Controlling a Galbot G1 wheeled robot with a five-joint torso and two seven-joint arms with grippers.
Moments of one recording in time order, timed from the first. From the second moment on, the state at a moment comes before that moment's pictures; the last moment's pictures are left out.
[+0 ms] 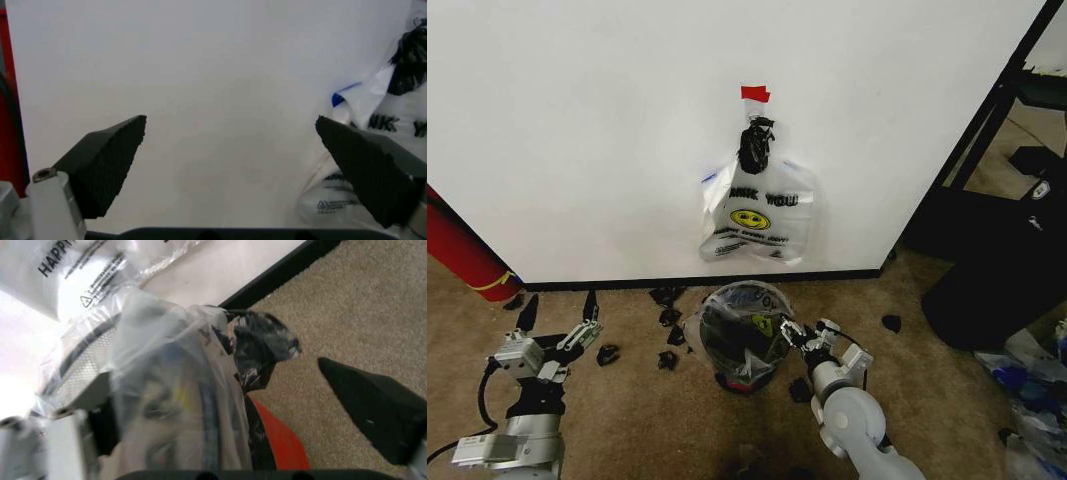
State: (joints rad) left arm 1.80 -1.17 -0.71 -2.23 -0.47 -0.39 -0.16; right arm -1.28 1.37 0.21 1.85 0.89 -0.20 0.37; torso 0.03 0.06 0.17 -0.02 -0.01
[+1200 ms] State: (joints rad) left arm 1.05 -0.43 0.14 -2.19 -0.69 0.06 -0.10; right arm -1.20 1.33 0.14 1.78 0.84 -0.18 0.34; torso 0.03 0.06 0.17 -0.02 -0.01
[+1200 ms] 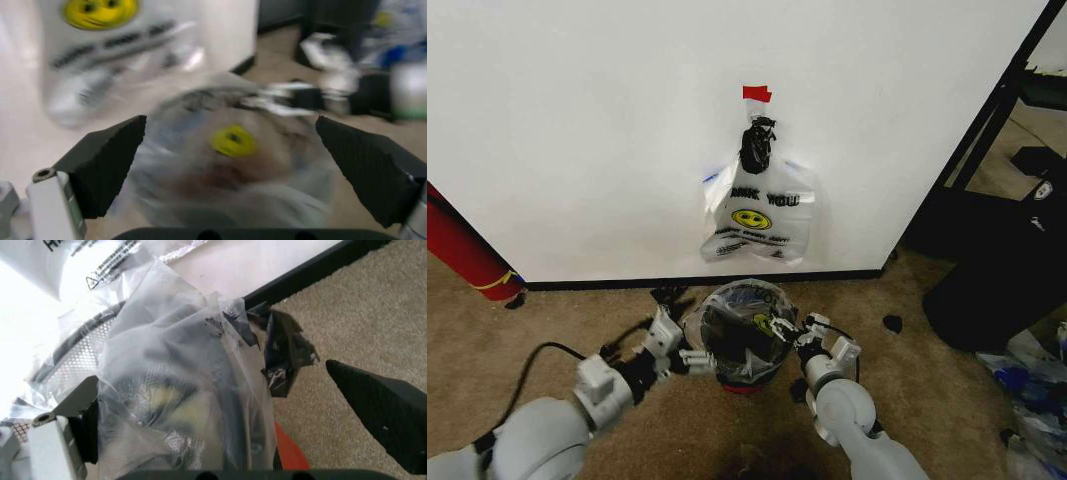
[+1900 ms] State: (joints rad) left arm 0.49 -0.63 0.61 -1.95 -0.62 0.11 -0.11; right arm -1.24 1.29 0.16 1.81 0.82 -0.19 0.35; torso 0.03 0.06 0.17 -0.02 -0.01
